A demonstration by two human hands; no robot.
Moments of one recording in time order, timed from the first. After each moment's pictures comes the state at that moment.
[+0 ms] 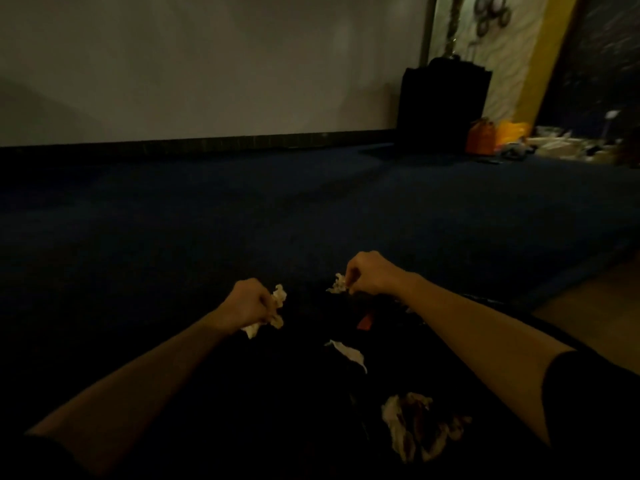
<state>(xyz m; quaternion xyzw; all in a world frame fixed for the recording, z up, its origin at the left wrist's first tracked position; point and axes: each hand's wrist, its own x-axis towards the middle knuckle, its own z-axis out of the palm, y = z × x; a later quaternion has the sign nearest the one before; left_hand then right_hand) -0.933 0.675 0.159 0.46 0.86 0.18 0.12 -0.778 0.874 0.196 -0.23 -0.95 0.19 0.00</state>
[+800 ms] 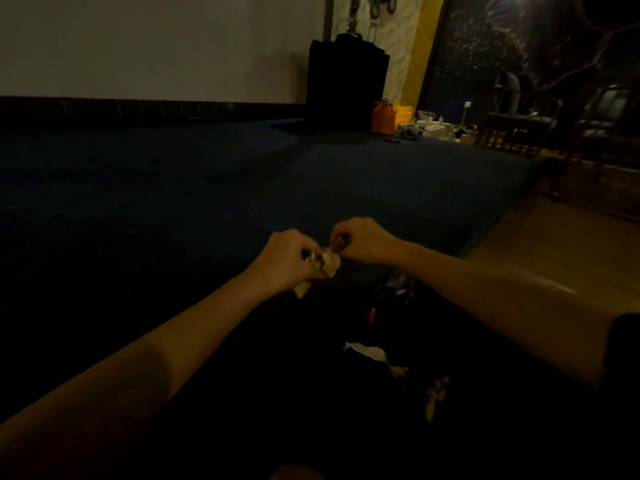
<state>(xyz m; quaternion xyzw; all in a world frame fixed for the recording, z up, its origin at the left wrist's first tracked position) -0.898 0.731 0.222 0.65 0.69 0.30 0.13 -0.778 0.869 0.227 -0.33 -0.93 0.12 0.07</state>
